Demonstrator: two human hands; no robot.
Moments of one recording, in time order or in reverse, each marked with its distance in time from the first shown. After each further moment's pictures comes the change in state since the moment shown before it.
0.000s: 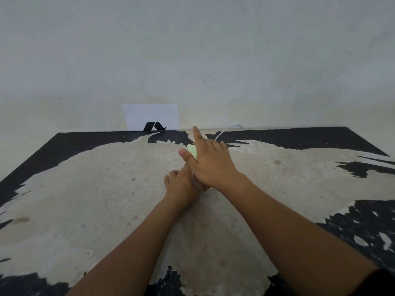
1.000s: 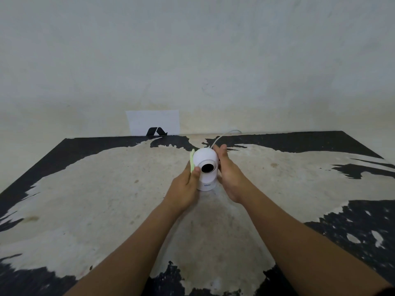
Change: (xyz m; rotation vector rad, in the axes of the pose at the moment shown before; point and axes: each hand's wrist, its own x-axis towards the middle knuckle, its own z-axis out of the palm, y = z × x) left_hand -0.044 0.006 -0.026 -0.631 0.022 0.188; right_hand -0.028 0.033 -0.001 1.137 -0.084 0.403
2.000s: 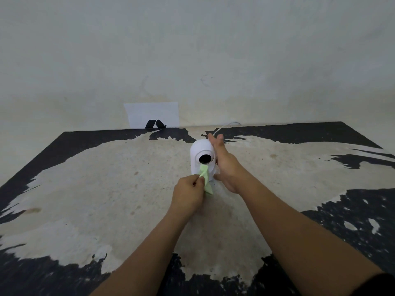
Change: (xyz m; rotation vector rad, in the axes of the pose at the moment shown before) left_hand -0.024 0.008 0.023 0.053 0.102 -0.197; right_hand -0.005 -0.006 0.006 0.019 -0.050 0.050
